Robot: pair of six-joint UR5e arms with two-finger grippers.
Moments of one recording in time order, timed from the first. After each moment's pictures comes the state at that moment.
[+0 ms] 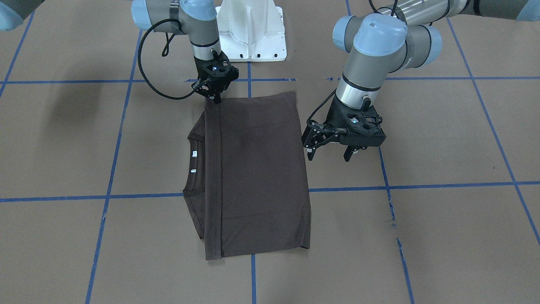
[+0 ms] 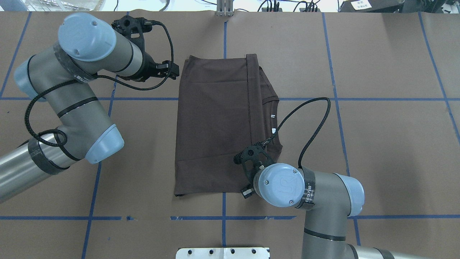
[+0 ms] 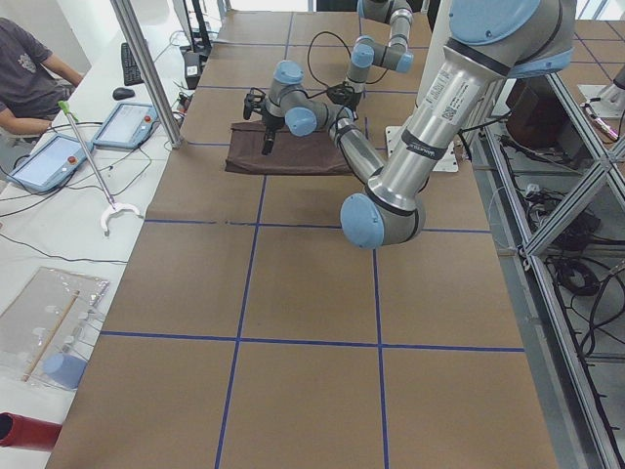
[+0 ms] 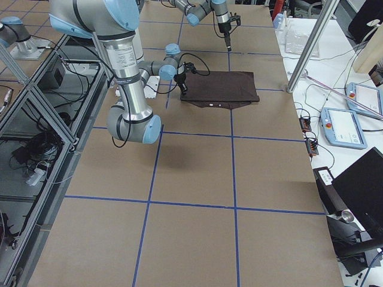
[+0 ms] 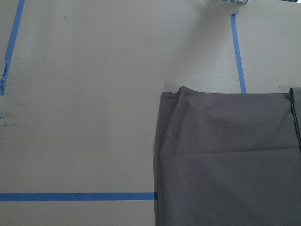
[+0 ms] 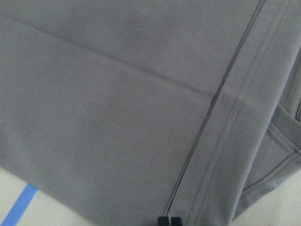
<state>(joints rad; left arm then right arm) -0.76 -2.16 -1.71 -1.80 -1.84 -1.13 0.25 -1.10 1.86 -1.52 1.58 0.87</state>
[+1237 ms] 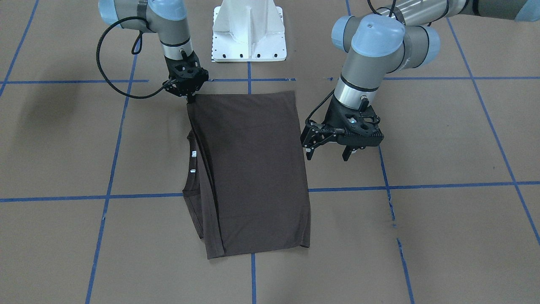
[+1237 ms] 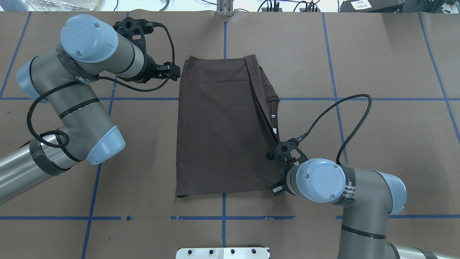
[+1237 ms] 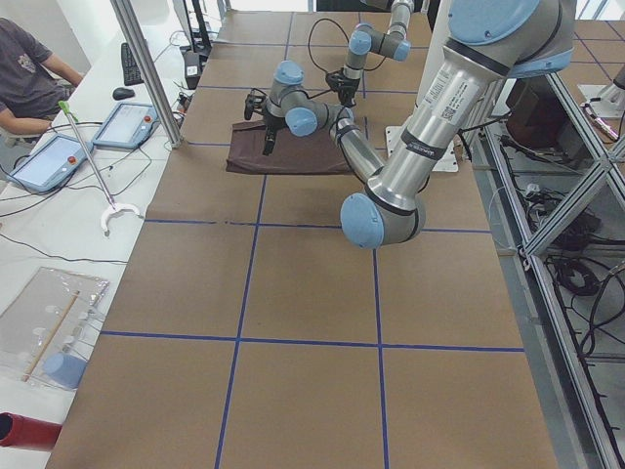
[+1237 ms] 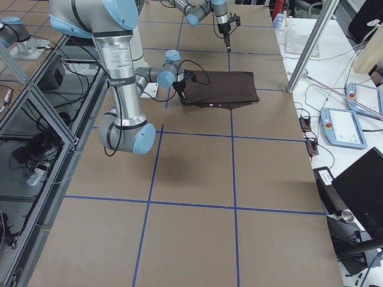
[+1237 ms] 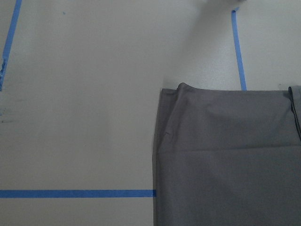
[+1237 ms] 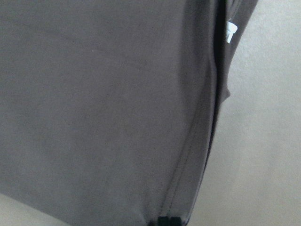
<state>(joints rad) -0.75 -2.16 -1.71 -1.80 -1.84 -1.14 0.29 -1.29 1.99 -1.53 1.62 0.91</state>
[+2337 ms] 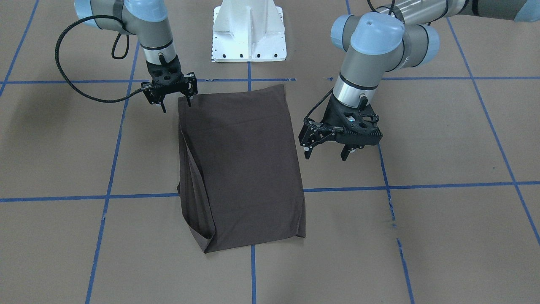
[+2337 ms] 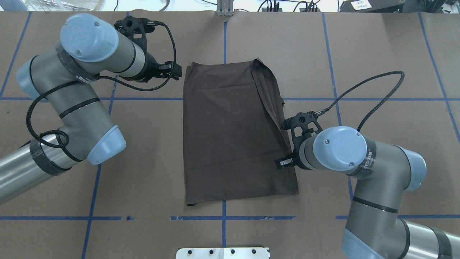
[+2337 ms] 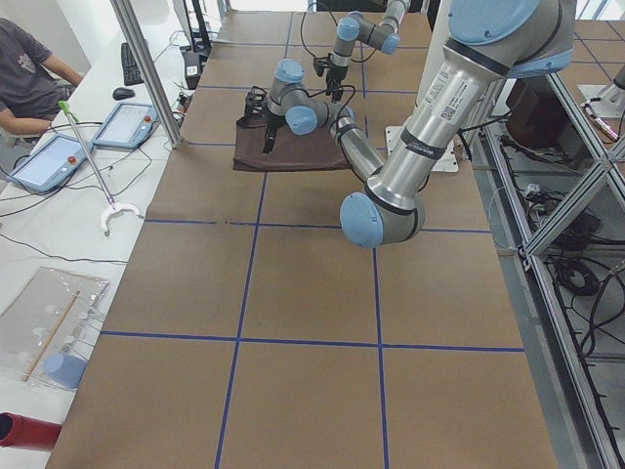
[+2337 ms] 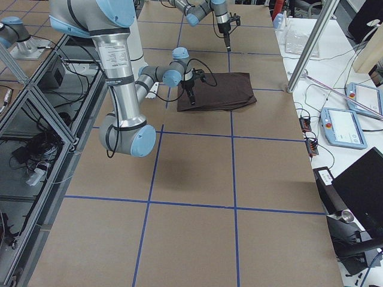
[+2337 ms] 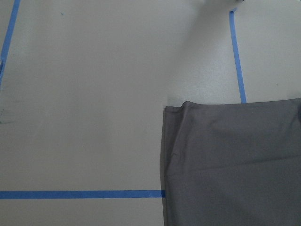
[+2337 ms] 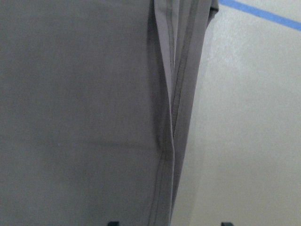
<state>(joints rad) -0.75 -2.17 -1.72 -1.80 -1.84 -1.14 0.43 -1.25 1.99 -1.53 1.68 0.97</state>
